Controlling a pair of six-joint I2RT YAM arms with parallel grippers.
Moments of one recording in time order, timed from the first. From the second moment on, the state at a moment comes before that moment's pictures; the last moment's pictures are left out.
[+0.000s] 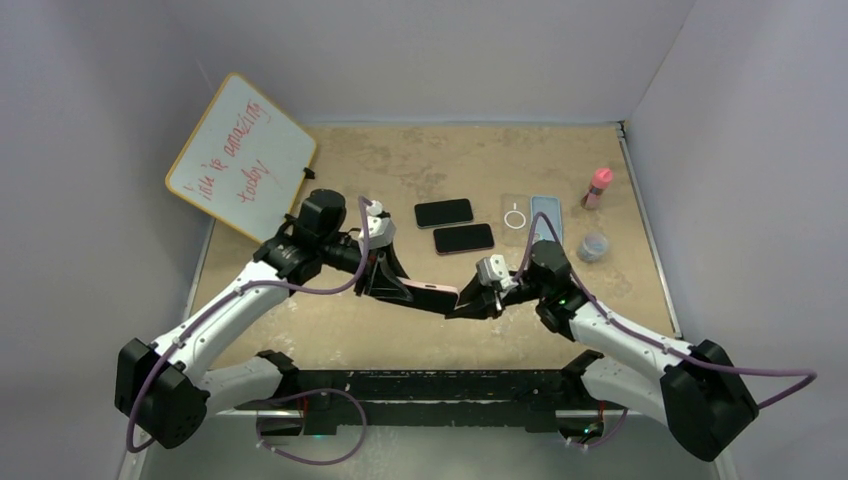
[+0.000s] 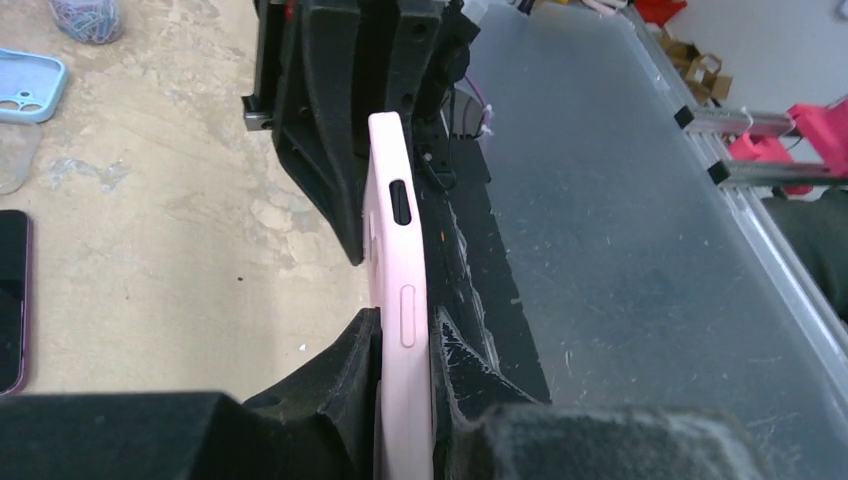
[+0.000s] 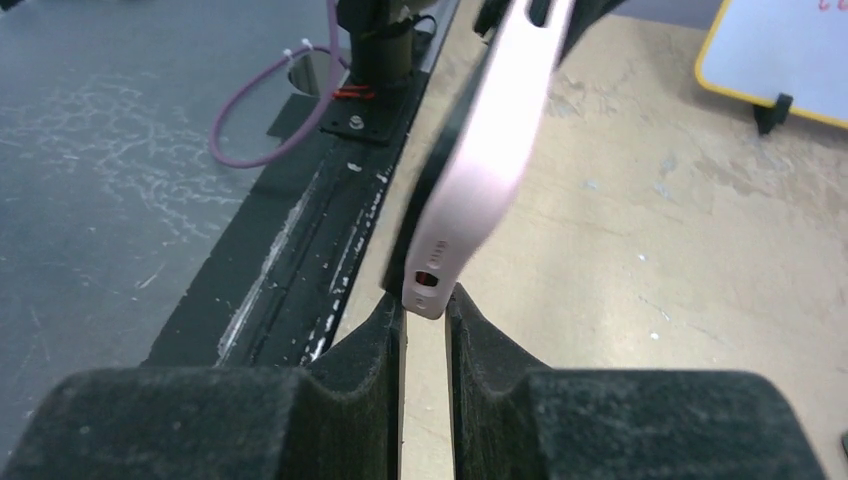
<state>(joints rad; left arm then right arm) -0.55 1.10 0.85 -0.28 1.26 0.19 0.59 1.04 0.38 0.54 -1.20 -0.17</state>
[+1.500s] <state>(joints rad) -0.63 1.15 0.64 0.20 0.97 -0.29 0.55 1.24 0.26 0.88 -1.04 0.48</state>
